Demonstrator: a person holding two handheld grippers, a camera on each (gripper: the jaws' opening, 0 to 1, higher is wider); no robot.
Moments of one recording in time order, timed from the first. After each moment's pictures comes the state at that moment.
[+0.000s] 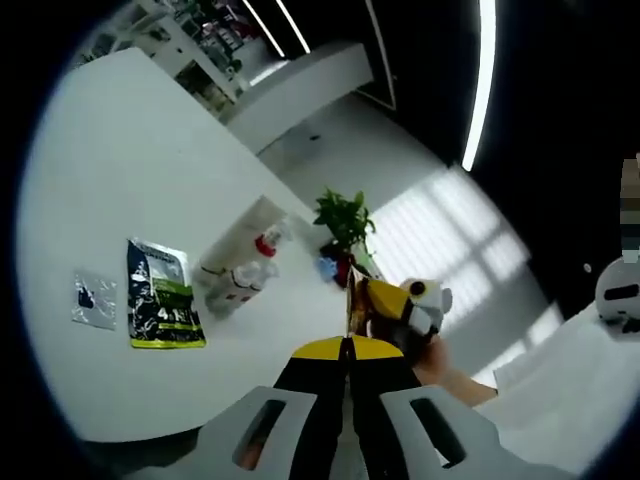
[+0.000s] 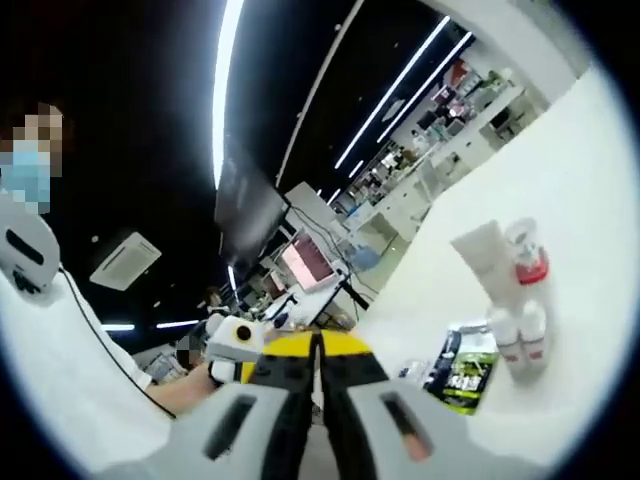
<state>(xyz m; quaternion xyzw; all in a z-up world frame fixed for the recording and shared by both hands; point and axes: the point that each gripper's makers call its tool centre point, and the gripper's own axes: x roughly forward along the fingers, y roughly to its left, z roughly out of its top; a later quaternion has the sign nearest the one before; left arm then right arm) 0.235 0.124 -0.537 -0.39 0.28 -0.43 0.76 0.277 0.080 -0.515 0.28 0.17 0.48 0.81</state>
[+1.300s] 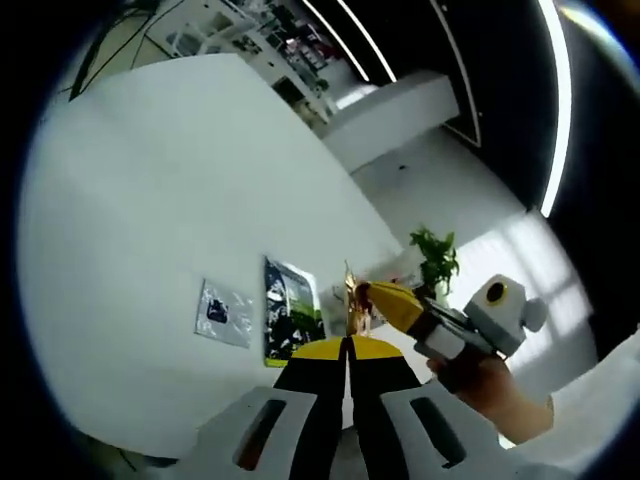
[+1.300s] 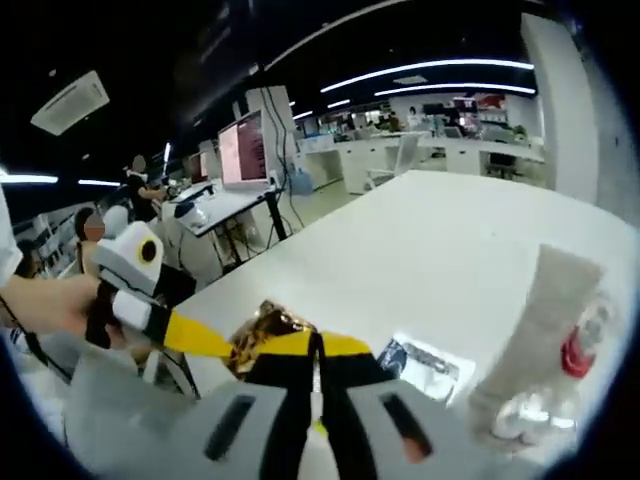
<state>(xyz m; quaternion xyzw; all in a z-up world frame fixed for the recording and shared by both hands) 0.308 0.230 -0.633 -0.42 0.33 -0.24 0.81 0.359 0.192 -0.621 -0.03 0.24 0.42 0.87</state>
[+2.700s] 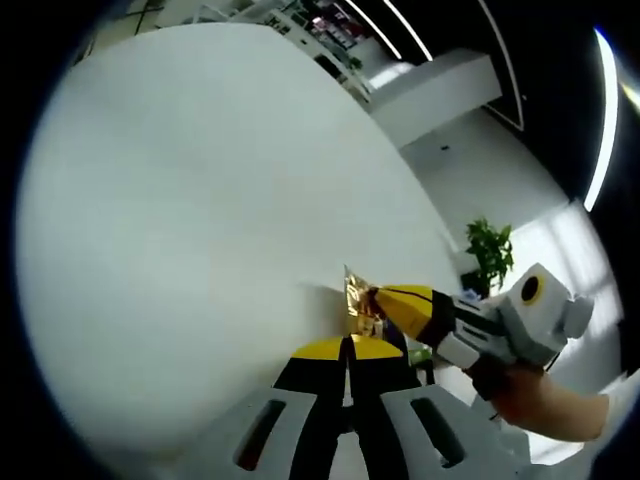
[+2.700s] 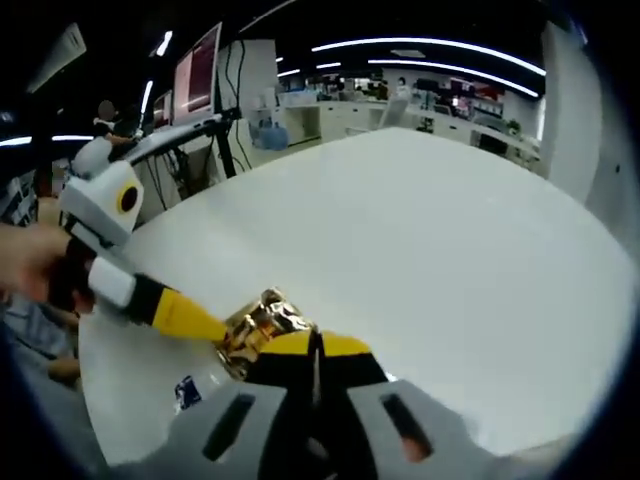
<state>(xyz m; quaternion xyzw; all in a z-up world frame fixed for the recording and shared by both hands) 0.406 0.261 -0.741 -0.38 0.40 -0.20 0.81 0.451 0.215 -0.736 -0.13 0.30 0.37 0.87</state>
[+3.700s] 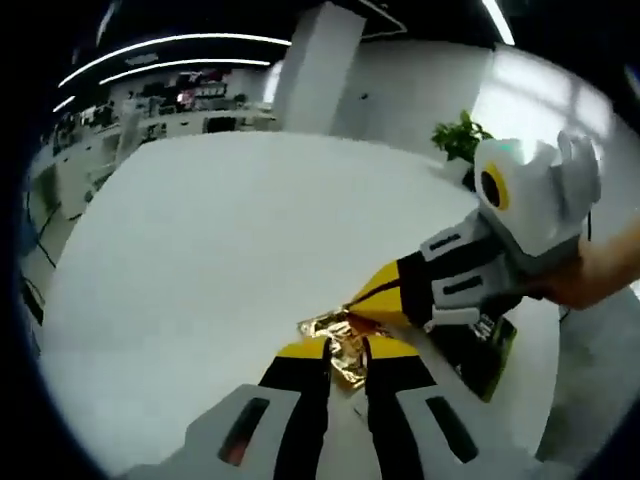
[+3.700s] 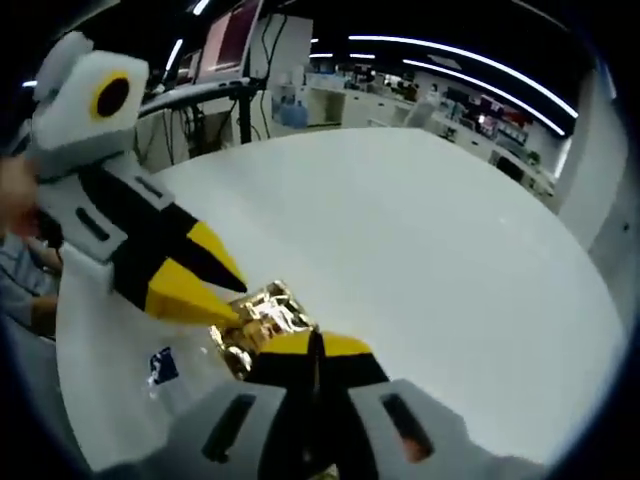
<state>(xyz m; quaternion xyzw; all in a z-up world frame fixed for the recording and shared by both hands) 0.422 0.235 -0.727 0.03 0.31 -0.33 0.89 0.449 0.217 -0.745 -0.22 0.30 0.40 0.84</state>
